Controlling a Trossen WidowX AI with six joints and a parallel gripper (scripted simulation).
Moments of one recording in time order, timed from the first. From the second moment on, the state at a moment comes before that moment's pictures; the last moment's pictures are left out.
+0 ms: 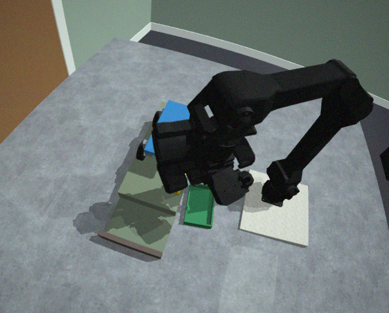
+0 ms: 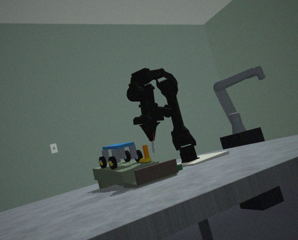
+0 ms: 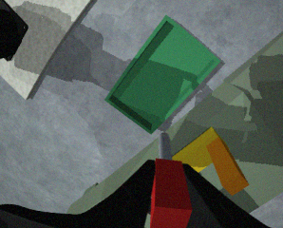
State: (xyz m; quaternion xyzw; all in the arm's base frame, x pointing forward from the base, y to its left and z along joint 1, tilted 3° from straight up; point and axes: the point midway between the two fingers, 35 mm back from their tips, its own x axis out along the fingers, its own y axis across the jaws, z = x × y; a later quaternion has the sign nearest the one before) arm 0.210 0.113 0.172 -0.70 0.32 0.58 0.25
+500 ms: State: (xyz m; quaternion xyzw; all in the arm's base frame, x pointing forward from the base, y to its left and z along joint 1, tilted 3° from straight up) arm 0.210 0.110 0.172 -0.73 0.16 0.65 0.12
